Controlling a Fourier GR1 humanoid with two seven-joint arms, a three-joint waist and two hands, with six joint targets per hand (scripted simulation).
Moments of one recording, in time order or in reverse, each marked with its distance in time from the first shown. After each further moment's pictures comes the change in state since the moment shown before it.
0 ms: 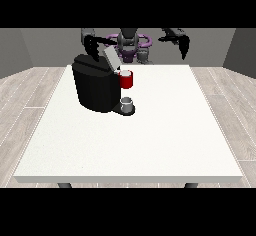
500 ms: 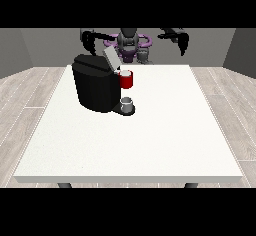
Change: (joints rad) left arm -0.065 -0.042 0.010 0.104 -0.032 -0.032 -0.015; right arm 0.102 -0.015 -0.026 -0.075 -0.038 -0.018 0.015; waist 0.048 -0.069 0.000
